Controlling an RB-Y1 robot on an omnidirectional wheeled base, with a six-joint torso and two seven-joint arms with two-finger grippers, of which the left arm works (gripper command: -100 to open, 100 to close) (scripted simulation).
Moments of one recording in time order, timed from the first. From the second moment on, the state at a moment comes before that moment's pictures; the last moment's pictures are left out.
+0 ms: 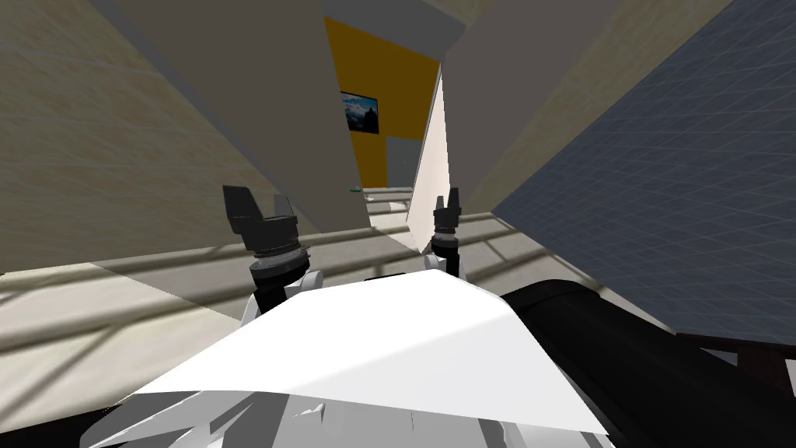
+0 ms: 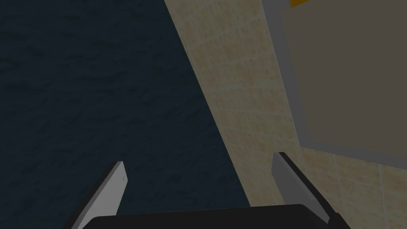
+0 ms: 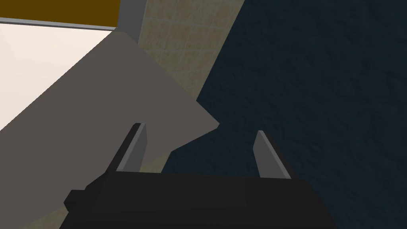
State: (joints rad) arm 0.47 0.04 0.03 -2.34 -0.12 -0.64 -0.14
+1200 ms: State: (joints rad) arm 0.42 0.08 0.05 -2.09 -0.08 -0.66 -0.09
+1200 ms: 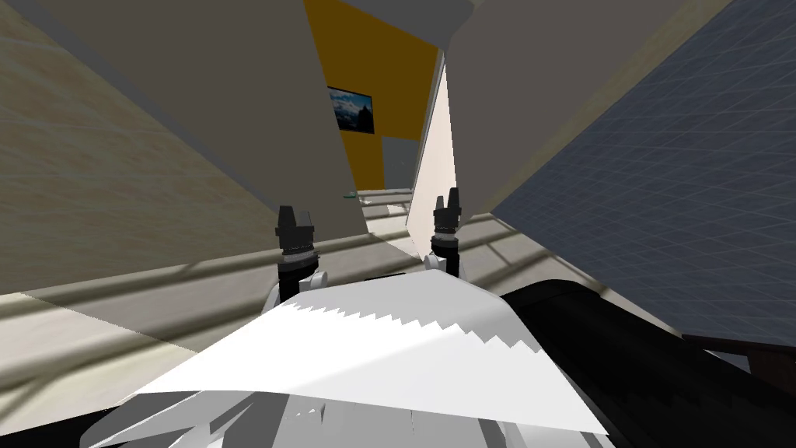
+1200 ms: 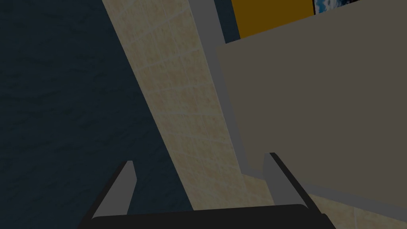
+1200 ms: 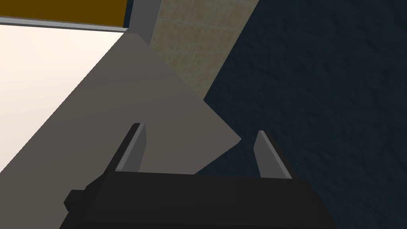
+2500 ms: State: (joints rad) arm 0.37 0.11 0.09 -1.80 -0.04 -0.69 -0.03
